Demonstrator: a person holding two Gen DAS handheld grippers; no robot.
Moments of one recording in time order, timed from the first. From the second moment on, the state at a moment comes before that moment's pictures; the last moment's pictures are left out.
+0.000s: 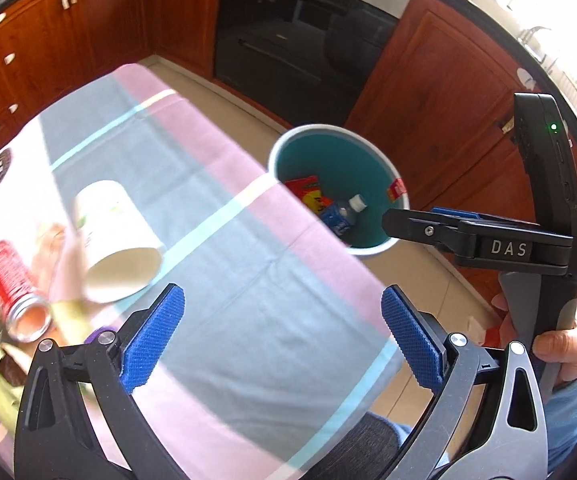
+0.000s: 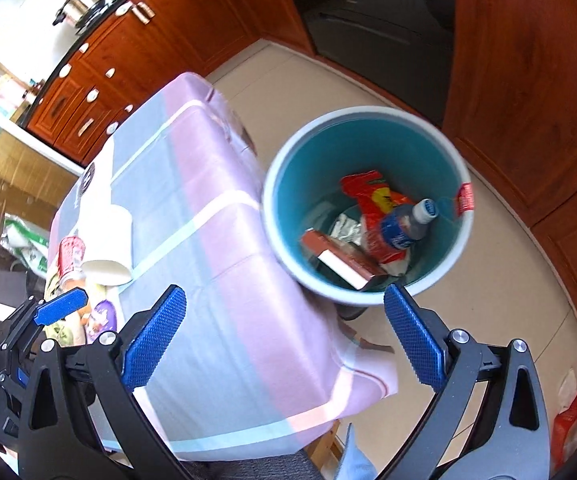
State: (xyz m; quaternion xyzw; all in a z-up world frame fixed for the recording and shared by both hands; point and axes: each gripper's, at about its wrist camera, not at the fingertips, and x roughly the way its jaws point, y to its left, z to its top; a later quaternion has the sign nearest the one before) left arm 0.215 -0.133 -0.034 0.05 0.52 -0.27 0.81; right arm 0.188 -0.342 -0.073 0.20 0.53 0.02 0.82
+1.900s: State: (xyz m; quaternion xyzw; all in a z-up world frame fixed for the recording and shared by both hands) left arm 0.186 0.127 -0.056 -0.06 0.50 -0.14 0.86; right arm 0.207 -0.044 -0.121 -0.05 0.56 0.18 0.80
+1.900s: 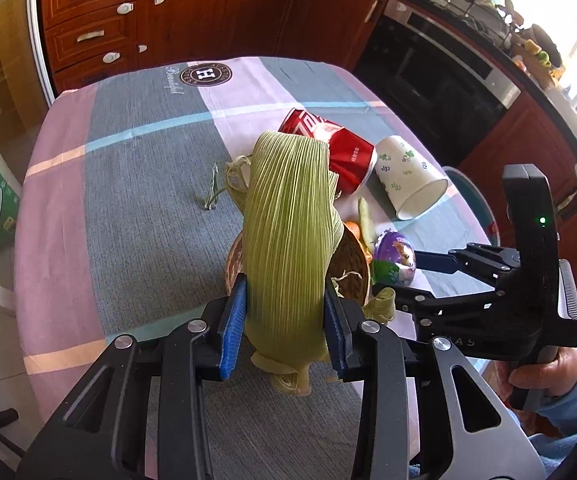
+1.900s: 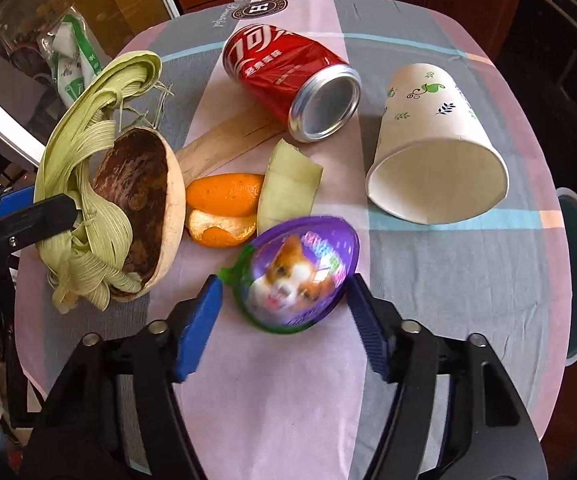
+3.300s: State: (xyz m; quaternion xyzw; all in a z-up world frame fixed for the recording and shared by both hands) left arm 0.207 -0.091 0.032 0.03 0.45 -0.26 0.85; right arm 0.170 -0.315 -0.061 0.19 0.47 0.09 0.86
